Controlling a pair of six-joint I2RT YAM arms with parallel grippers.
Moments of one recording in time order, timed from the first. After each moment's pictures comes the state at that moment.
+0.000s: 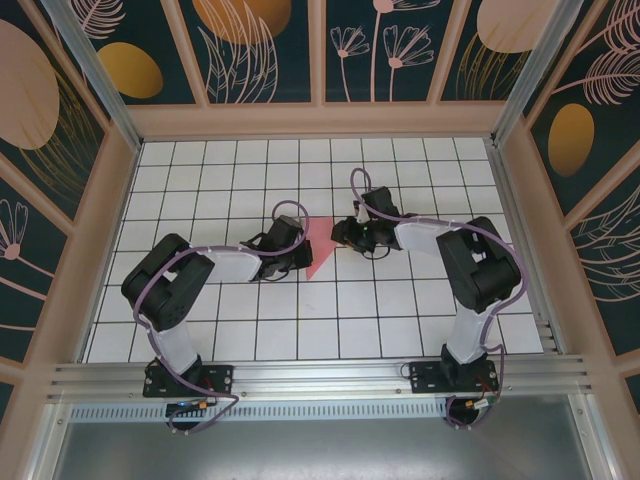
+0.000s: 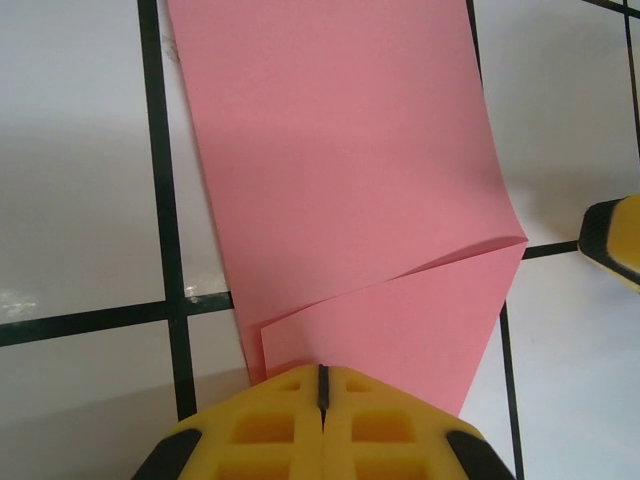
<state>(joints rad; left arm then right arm) -0.67 1.80 0.82 0.11 0.08 -0.75 0.49 1.83 0.98 -0.07 -0.47 0.74</state>
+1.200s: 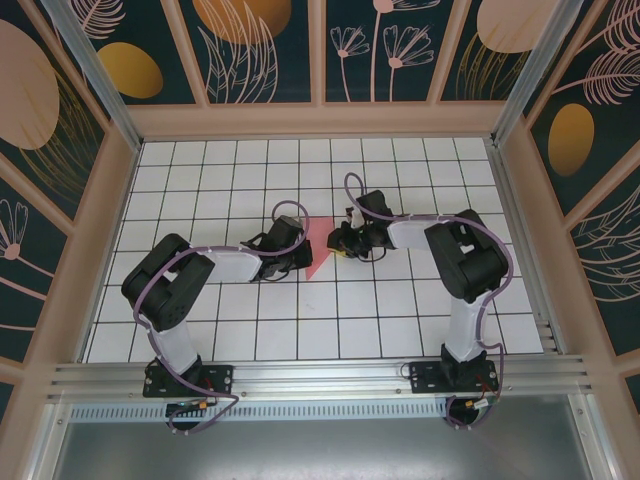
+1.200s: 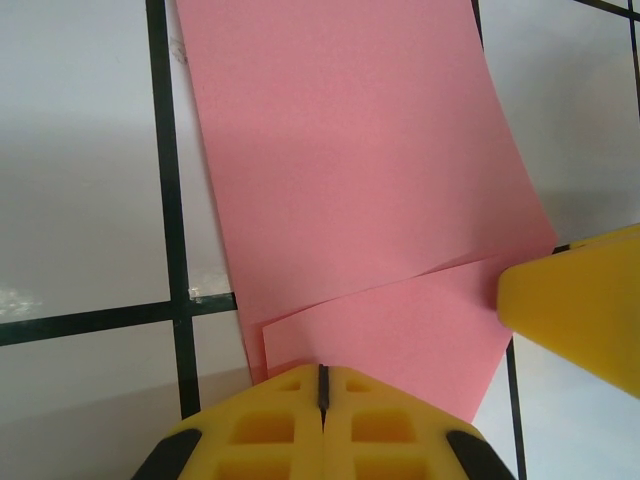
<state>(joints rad) -0.67 1.80 0.82 0.11 0.07 -0.75 0.50 1.93 1.02 -0.06 -0.60 0.77</state>
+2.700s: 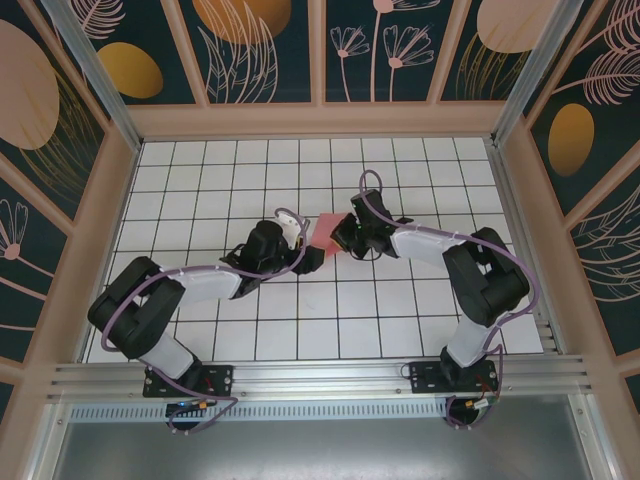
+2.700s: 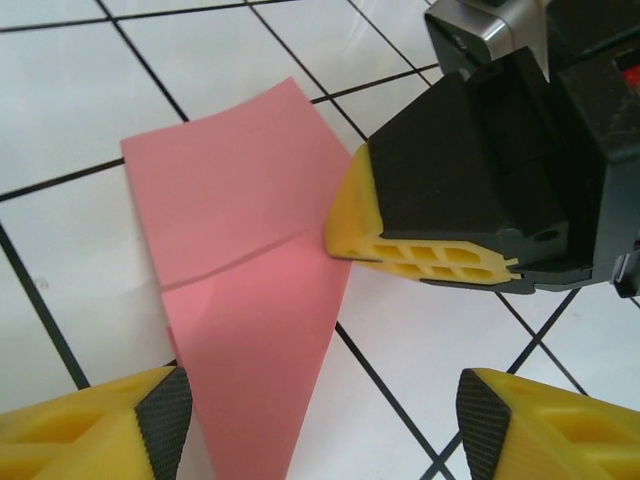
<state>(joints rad) -0.67 1.59 0.62 0.44 0.21 -0.29 0.59 1.73 0.96 -0.08 -0.28 1.26</state>
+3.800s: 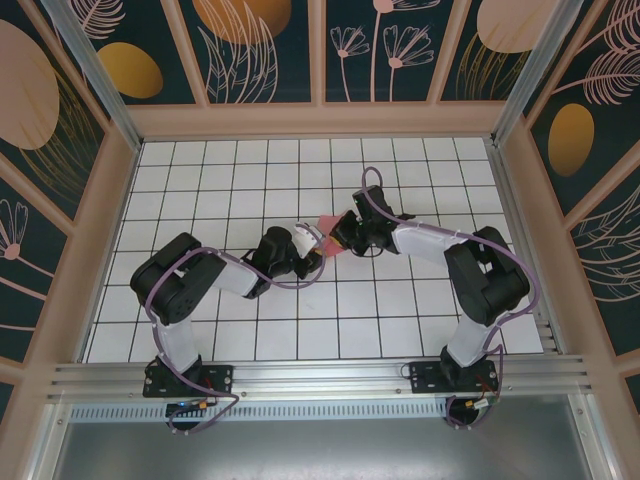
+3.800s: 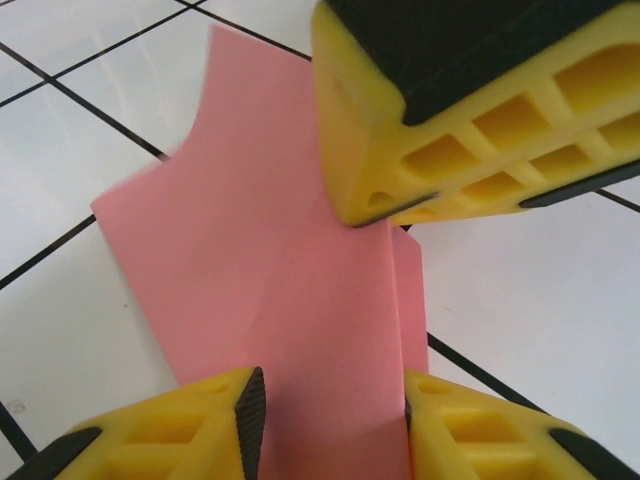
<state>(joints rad) -0.67 1.85 0.64 0.70 0.20 0.09 0.57 1.74 1.00 -0.11 -0.35 1.25</state>
